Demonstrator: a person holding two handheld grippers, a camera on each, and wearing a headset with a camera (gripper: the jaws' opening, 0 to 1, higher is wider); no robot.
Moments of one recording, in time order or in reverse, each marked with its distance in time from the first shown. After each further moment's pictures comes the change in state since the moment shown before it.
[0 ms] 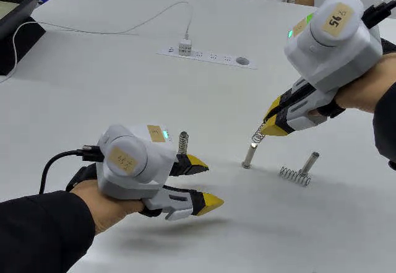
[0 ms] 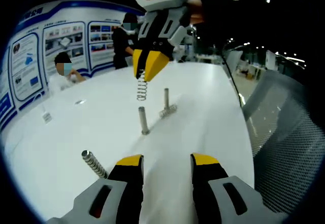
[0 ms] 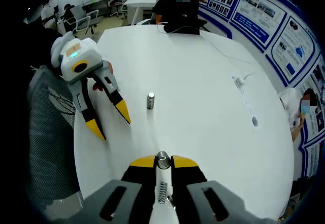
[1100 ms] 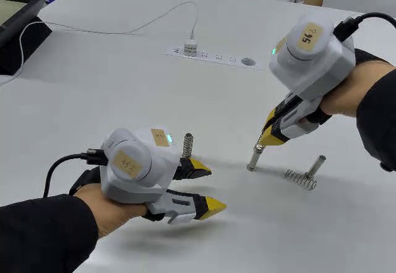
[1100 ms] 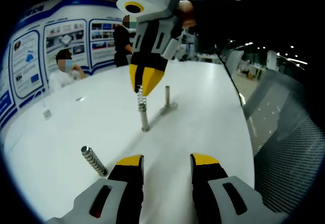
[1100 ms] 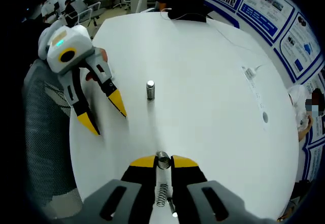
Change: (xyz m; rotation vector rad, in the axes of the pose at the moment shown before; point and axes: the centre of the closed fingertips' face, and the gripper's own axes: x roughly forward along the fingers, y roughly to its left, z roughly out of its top) left arm 0.000 0.002 -0.005 -0.014 0.012 0.002; right arm 0.032 -0.001 -0.011 -0.009 0.089 0.059
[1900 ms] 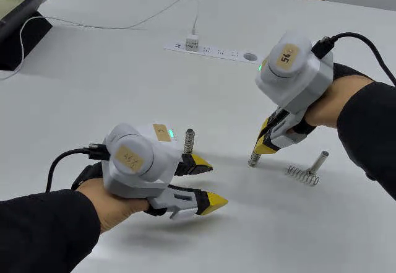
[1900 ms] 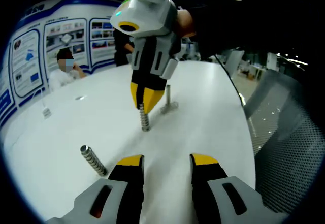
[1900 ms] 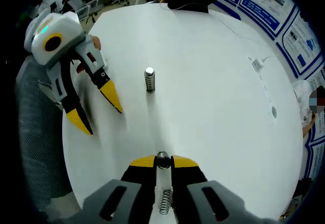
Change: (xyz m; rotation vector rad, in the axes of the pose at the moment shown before) left arm 0.002 0.000 -0.001 -0.006 0.004 -0.003; right arm 0.031 0.006 -0.012 0.018 0.044 0.018
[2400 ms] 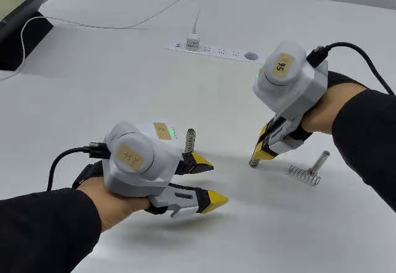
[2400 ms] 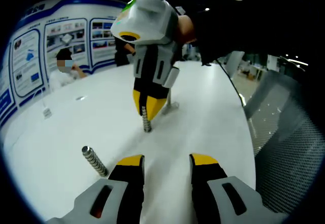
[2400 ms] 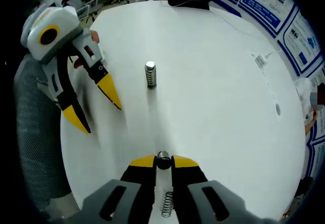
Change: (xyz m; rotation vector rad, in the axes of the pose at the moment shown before) left arm -0.001 0.002 0.001 -0.001 -0.002 0.003; right arm 0.008 0.004 -0.005 0.007 0.009 0.013
